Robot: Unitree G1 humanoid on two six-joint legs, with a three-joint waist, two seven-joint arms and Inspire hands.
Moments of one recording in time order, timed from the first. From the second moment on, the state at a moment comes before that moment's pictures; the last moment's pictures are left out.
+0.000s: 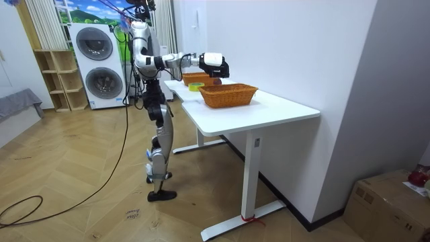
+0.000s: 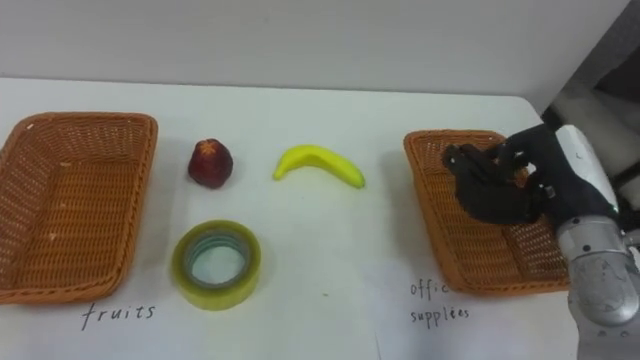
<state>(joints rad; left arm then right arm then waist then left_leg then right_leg) 0.24 0.22 0.18 1.02 0.42 0.08 0.19 0.10 -0.43 -0.25 -0.07 -0.40 0.11 0.18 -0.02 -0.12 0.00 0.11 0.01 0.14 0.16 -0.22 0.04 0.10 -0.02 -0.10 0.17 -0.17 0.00</state>
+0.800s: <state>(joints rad) 0.26 0.23 0.18 0.97 0.38 0.09 0.19 0.11 -0.43 -0.22 0.03 -0.52 0.16 0.22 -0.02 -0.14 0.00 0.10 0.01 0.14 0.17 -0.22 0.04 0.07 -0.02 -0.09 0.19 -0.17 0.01</state>
